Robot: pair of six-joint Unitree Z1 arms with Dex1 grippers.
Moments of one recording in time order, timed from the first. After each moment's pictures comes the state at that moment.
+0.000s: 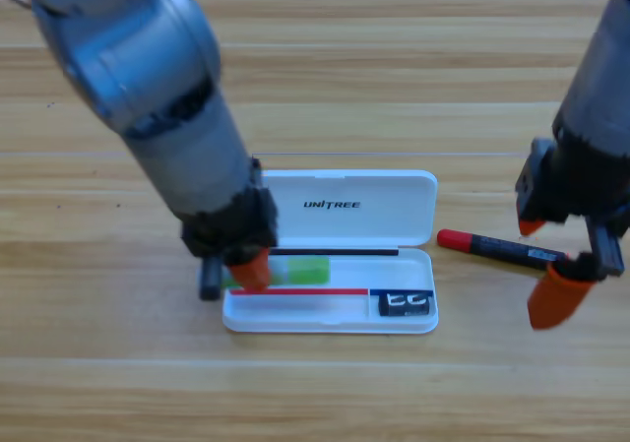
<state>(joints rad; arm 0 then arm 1) -0.90 1.93 -1.37 0.77 0.04 0.60 0.84 1.88 -1.58 1.17 0.09 -0.59</state>
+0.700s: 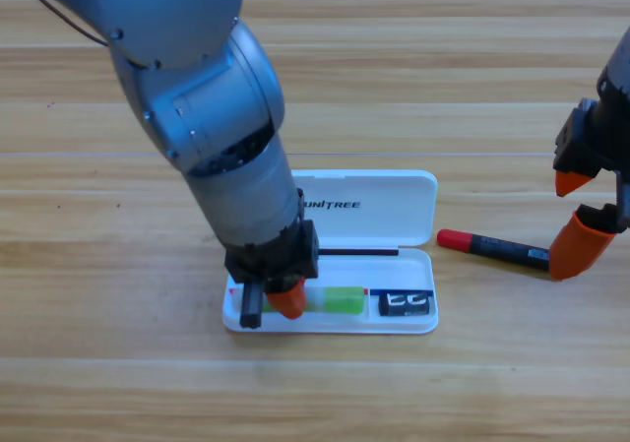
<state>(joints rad) -0.96 2.01 -1.41 0.73 0.04 0.59 0.70 1.84 -1.53 1.10 0.09 -0.57</state>
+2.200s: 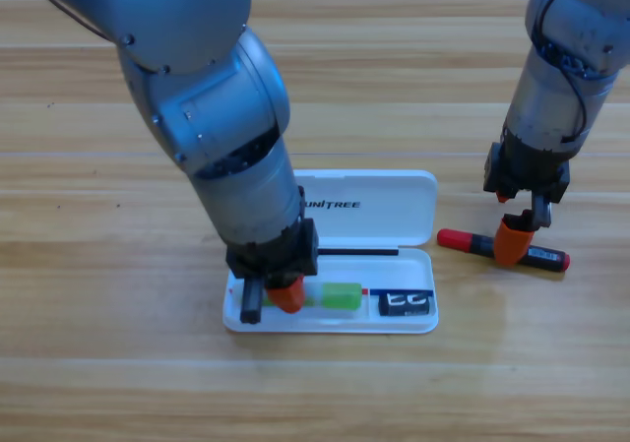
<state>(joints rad) -0.95 2.03 -1.41 0.72 0.07 0.62 0.65 2.16 -1.62 0.92 -0.02 -0.76</state>
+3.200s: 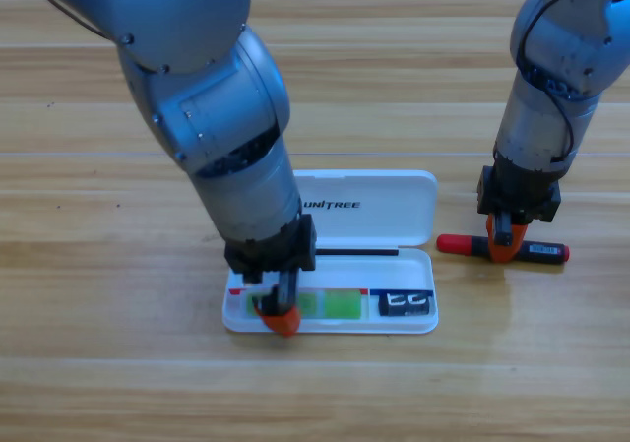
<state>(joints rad) -0.95 2.03 -1.41 0.72 0.10 0.62 0.65 2.21 -1.62 0.92 0.00 -0.81</state>
